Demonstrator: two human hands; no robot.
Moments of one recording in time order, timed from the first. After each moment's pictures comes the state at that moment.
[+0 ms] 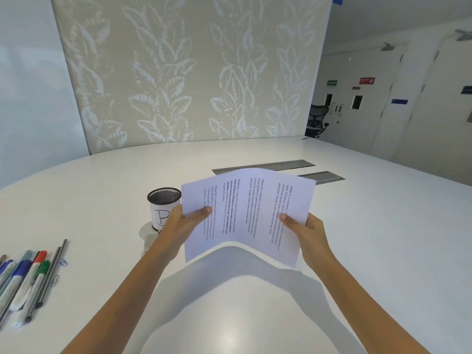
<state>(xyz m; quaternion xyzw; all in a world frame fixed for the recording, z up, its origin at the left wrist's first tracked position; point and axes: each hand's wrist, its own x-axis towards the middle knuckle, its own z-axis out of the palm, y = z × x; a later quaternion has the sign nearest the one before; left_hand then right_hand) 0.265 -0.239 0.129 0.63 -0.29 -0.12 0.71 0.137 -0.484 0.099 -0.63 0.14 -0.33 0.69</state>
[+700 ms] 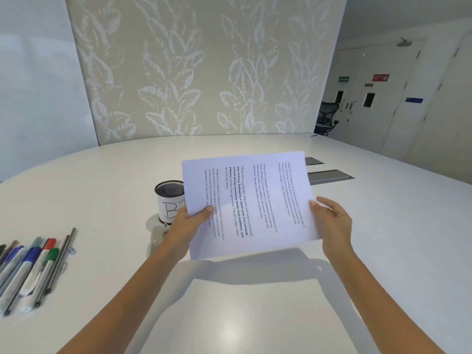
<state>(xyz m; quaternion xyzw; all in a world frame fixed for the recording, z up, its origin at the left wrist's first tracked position) 0.287 -0.245 0.096 0.61 -0.17 -0.14 0.76 0.144 -0.518 0.101 -0.56 0.22 -0.42 0.68</state>
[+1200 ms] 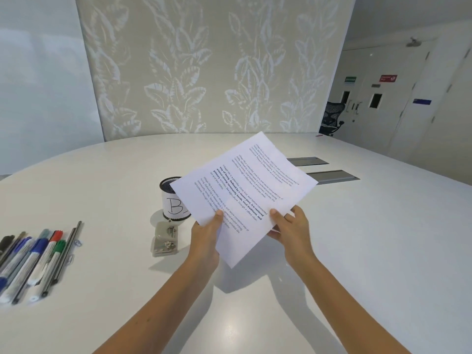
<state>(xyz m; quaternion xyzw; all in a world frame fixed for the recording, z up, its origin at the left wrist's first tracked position) 0.245 -0.281 0.085 0.45 0.00 -0.17 0.88 0.174 -0.440 0.090 -0.58 0.18 -0.32 0.73</state>
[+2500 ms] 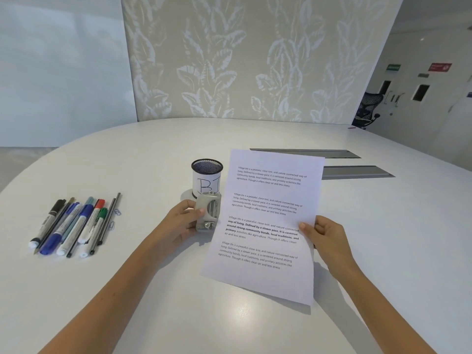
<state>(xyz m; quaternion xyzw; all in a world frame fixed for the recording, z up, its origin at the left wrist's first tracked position) 0.294 -0.155 0.055 0.57 -0.12 -0.24 0.77 0.138 -0.450 0.069 -0.74 0.16 -0.24 0.61</state>
